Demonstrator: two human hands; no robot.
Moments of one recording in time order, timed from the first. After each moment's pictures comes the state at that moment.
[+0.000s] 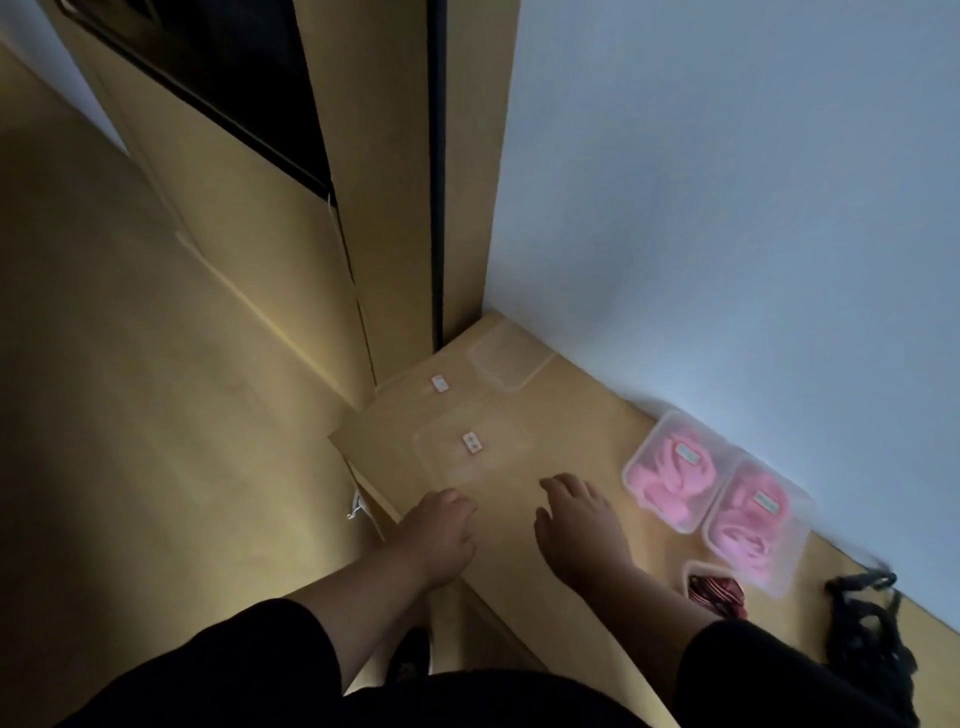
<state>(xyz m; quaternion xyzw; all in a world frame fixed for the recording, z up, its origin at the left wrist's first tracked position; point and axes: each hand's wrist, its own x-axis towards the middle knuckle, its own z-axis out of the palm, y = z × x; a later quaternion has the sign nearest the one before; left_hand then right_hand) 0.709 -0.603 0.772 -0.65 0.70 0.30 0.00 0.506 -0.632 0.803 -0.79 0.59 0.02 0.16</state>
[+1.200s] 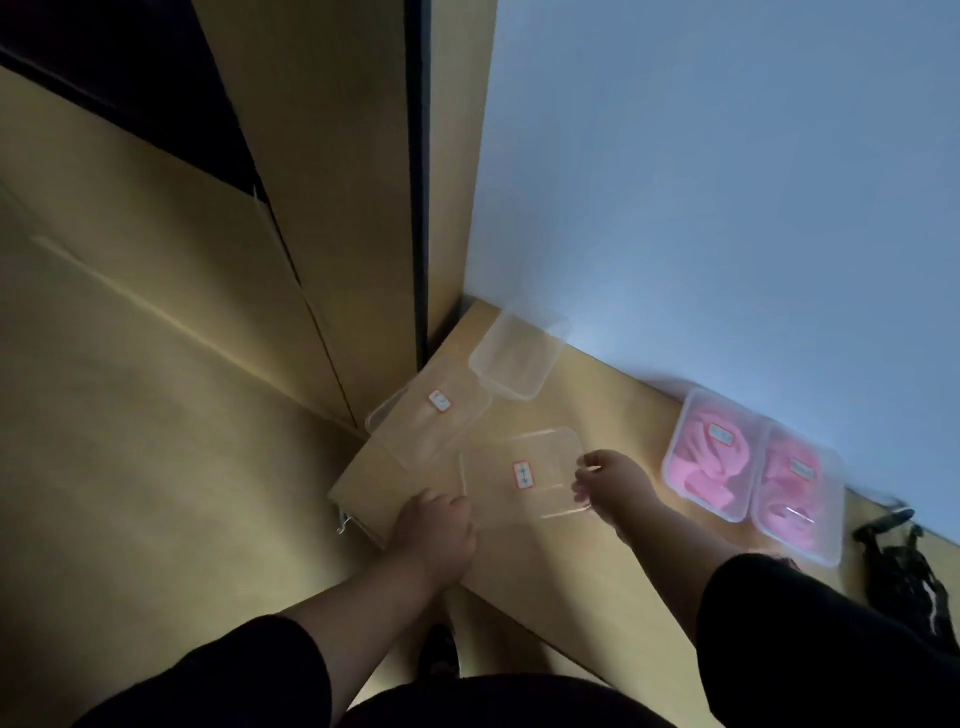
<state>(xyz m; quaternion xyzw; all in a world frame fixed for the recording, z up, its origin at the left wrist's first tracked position) 0.772 -0.669 0.749 -0.59 0.78 0.21 0.01 0.538 -0.713 0.771 -0.36 0.80 -0.18 0.44</state>
